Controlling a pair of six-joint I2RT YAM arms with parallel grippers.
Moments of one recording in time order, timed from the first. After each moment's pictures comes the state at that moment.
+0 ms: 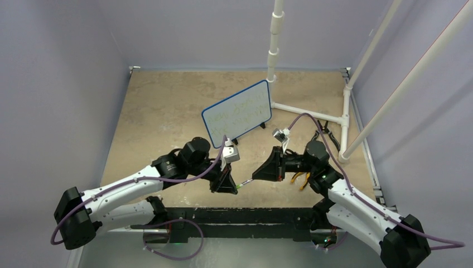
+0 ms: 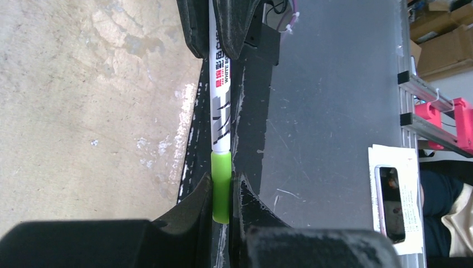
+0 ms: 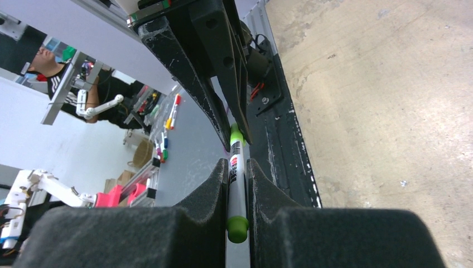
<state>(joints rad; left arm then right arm) -0.92 0.99 0.67 -0.24 0.69 -0.21 0.59 0.80 0.34 0.37 -0.94 0.77</state>
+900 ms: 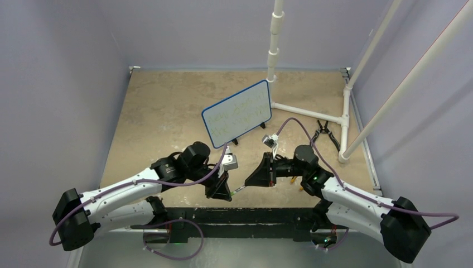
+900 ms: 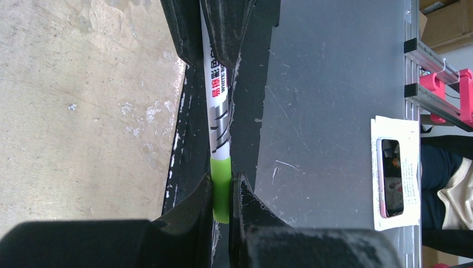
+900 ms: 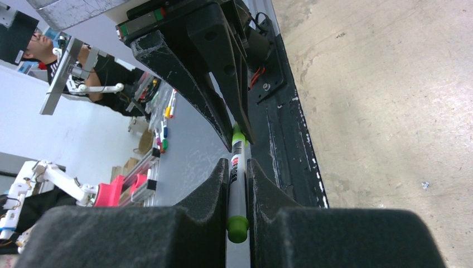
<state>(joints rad) -0.93 0.98 0.63 -0.34 0.70 -0.15 0.74 0.92 0.31 0.49 -0.84 0.79</state>
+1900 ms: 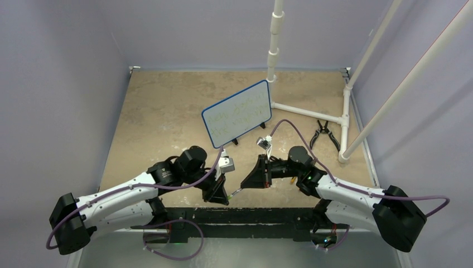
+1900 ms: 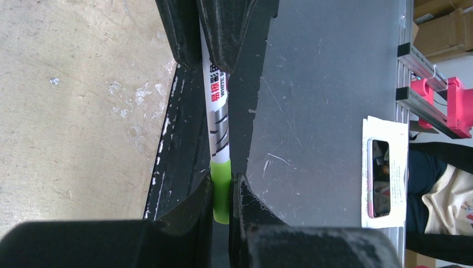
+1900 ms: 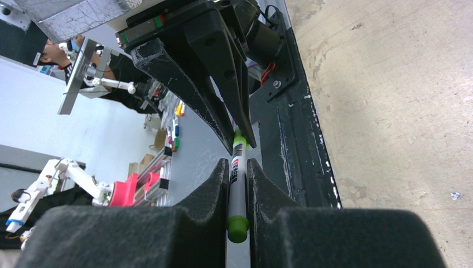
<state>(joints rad) -0.94 0.91 0.57 -0.33 0.69 -0.22 0.81 1.03 0.31 0.61 -0.82 0.87</state>
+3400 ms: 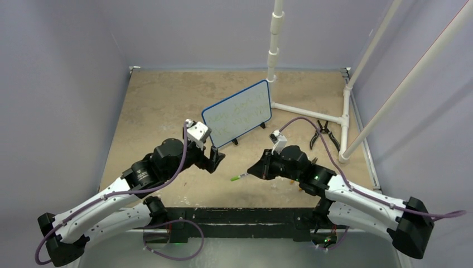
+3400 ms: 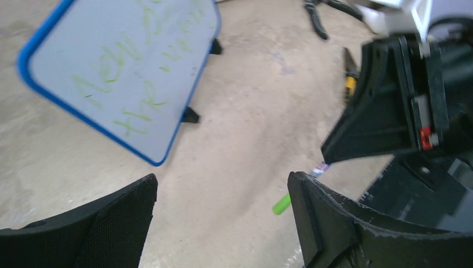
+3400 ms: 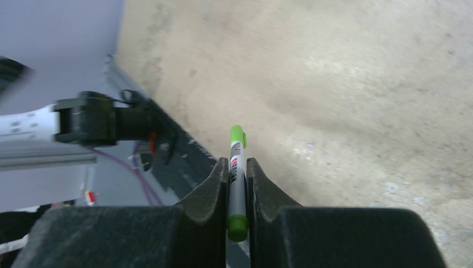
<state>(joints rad) -0.92 0.72 0.75 -0.35 -0.11 -0.18 0.90 0.83 0.51 -0.11 -0.10 0.85</state>
